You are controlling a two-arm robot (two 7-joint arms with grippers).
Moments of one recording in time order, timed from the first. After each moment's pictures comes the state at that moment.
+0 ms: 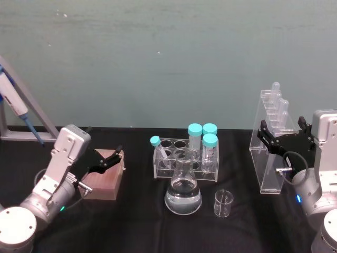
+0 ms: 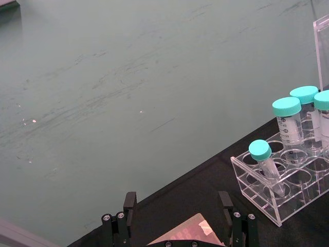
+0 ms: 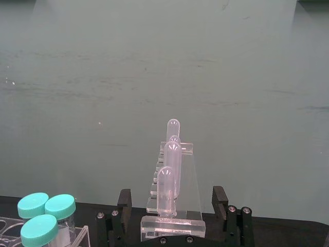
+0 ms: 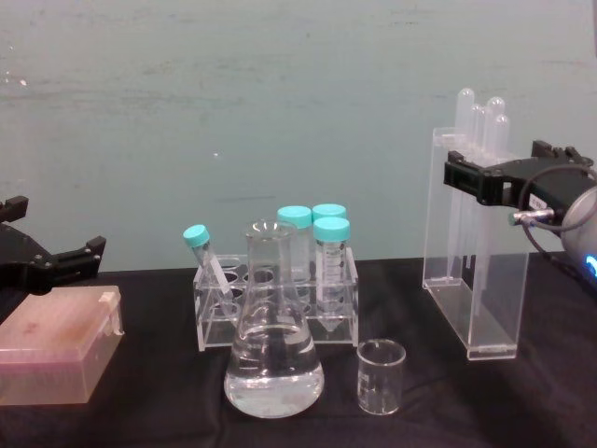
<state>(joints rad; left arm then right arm) -0.20 0.60 0.45 -1.41 -0.25 -0.12 0.03 0.22 0.06 -0.19 -1.40 0.04 -0.05 -0.06</state>
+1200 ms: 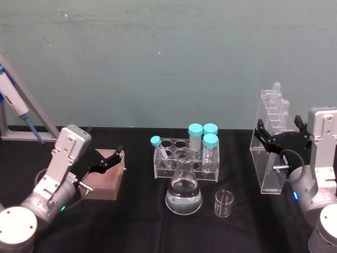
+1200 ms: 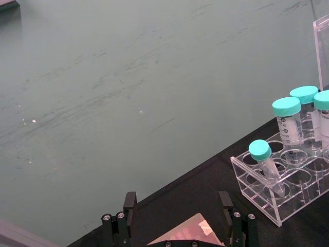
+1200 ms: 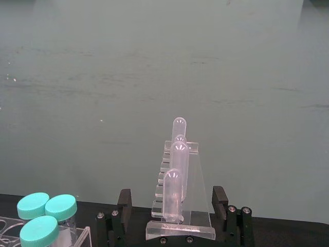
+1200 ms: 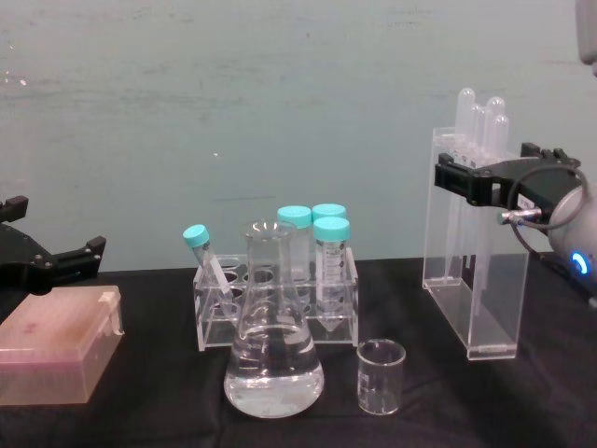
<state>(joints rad) -0.20 0.60 0.45 -1.41 -0.25 -0.12 0.03 0.24 -0.01 -0.12 -1.36 -0.04 -0.05 0.00</state>
